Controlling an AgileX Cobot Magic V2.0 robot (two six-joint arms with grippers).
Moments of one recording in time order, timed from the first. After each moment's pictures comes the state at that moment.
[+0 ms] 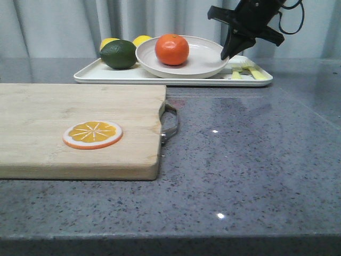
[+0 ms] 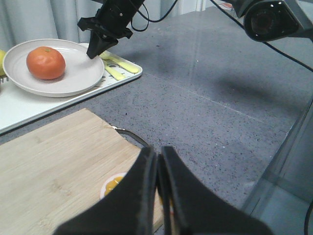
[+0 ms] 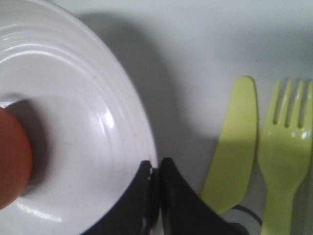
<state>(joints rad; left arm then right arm) -0.78 0.47 -0.50 -0.26 0.32 0.16 0.14 2.43 -2.50 0.38 1.07 0.05</state>
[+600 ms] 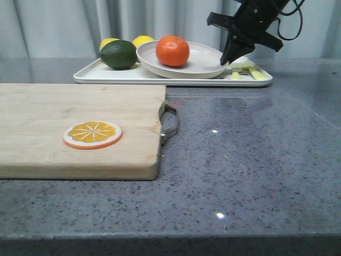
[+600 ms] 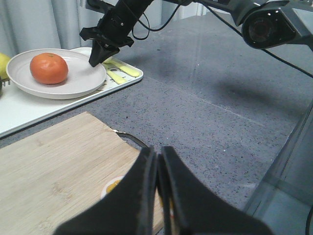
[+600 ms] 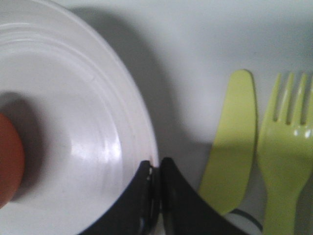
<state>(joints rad) -0.78 0.47 -0.50 -0.26 0.32 0.16 0.14 2.45 -2.50 0.39 1.07 0.05</state>
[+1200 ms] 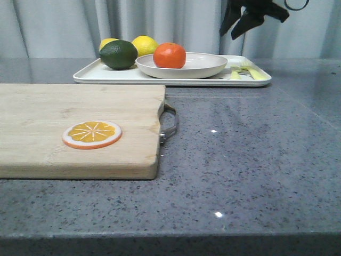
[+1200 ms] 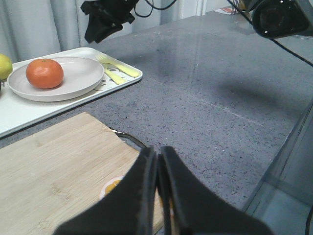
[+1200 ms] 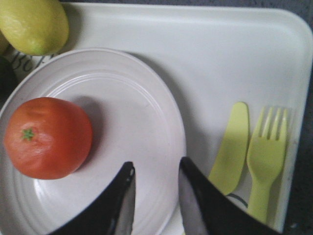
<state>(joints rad) -0.78 0.47 -0.50 -0.26 0.32 0.16 0.14 2.35 -2.55 0.37 1.11 0.00</state>
